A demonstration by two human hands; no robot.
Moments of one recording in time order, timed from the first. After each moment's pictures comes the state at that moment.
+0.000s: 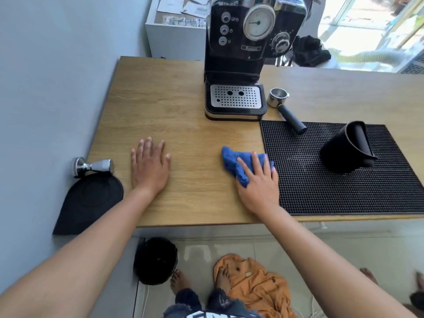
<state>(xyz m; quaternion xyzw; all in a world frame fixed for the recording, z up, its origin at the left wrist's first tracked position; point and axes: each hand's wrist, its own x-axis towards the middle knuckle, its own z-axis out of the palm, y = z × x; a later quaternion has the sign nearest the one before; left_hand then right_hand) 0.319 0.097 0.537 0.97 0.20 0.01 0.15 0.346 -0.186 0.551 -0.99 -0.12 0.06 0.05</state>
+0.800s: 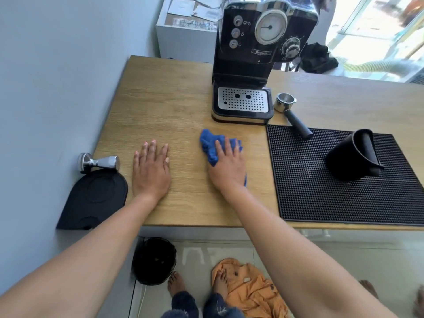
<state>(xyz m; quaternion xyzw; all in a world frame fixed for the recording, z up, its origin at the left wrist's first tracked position) 0.300 0.096 0.527 0.97 0.20 0.04 0.11 0.380 -0.086 0.552 -0.99 -0.13 0.08 0.07</state>
